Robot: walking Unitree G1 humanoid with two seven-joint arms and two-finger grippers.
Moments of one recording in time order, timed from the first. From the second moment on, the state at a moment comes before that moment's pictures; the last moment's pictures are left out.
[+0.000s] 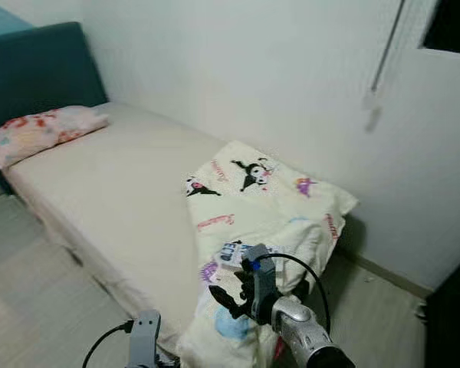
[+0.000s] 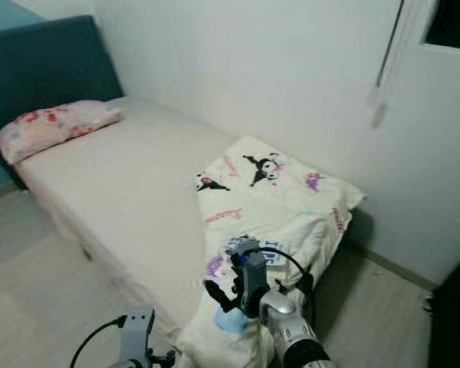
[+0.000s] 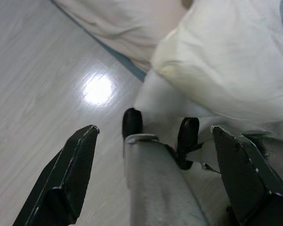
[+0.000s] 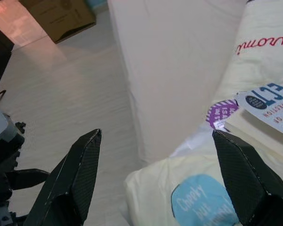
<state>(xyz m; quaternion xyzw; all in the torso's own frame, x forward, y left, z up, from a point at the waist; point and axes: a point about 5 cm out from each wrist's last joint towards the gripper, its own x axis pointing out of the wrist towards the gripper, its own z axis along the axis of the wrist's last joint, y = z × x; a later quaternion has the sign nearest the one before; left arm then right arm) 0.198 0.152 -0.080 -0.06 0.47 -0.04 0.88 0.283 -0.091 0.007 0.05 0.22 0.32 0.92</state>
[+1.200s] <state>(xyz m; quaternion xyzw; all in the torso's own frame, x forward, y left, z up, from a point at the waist) 0.200 0.151 -0.079 -0.07 0.46 -0.04 0.88 0.269 -0.086 -0.011 0.01 0.26 0.31 0.92</state>
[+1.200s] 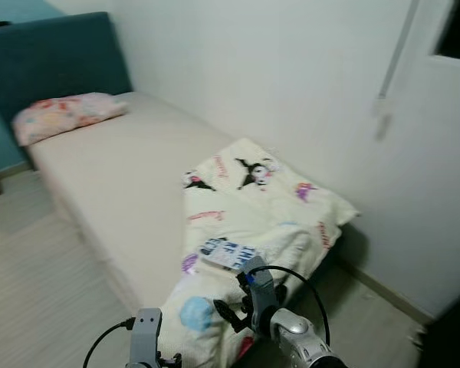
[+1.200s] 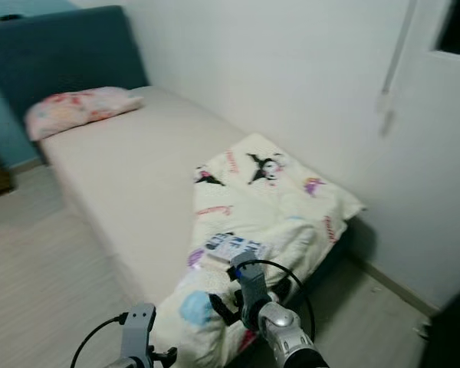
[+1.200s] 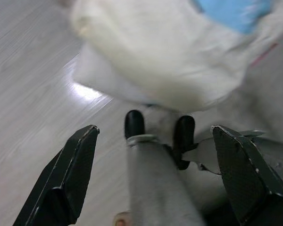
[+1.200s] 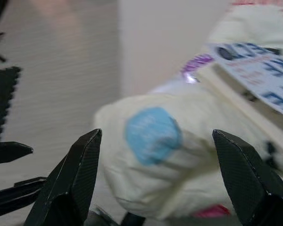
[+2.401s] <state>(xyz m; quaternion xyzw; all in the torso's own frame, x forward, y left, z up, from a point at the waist) 0.198 0.143 -0.080 -0.08 0.46 -0.06 0.88 0.285 -0.121 -0.002 0.02 0.22 0.19 0.96</state>
